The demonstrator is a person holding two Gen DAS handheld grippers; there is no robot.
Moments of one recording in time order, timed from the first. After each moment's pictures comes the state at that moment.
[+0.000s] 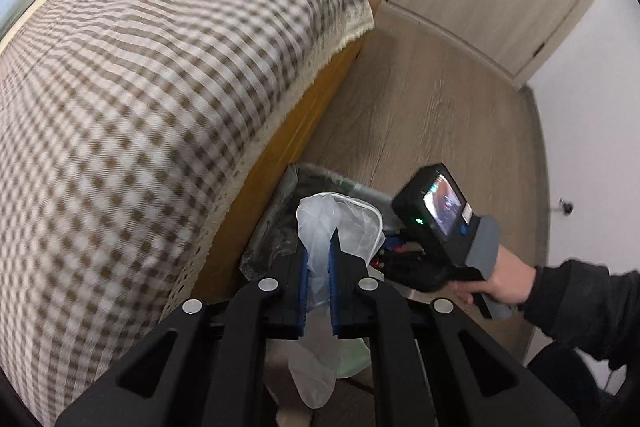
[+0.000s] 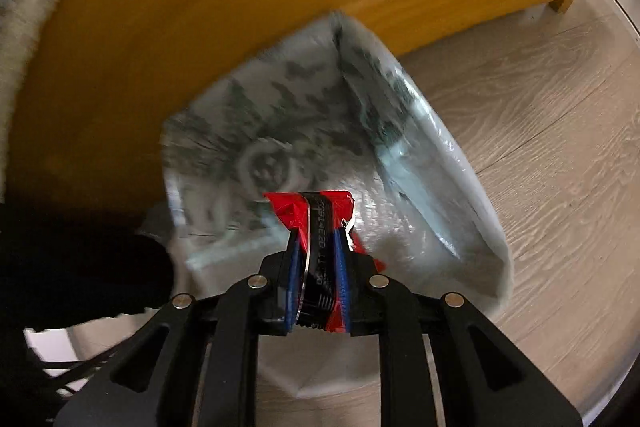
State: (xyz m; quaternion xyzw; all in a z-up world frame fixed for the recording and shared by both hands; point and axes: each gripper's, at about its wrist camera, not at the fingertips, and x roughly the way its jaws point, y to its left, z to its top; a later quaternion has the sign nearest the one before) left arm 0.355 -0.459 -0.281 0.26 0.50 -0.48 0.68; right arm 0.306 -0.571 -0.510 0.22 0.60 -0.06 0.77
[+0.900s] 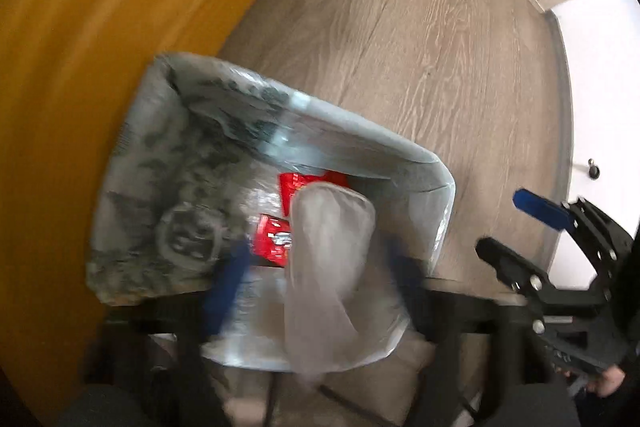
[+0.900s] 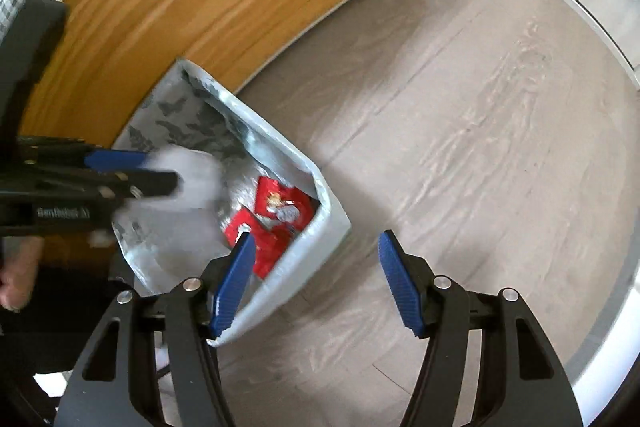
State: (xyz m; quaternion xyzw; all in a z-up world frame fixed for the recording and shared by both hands) left arm 0.309 -0.577 -0.507 0.32 0.63 -0.44 0.55; right arm 0.175 -0.630 -0.474 0.30 0.54 -0.23 0.75
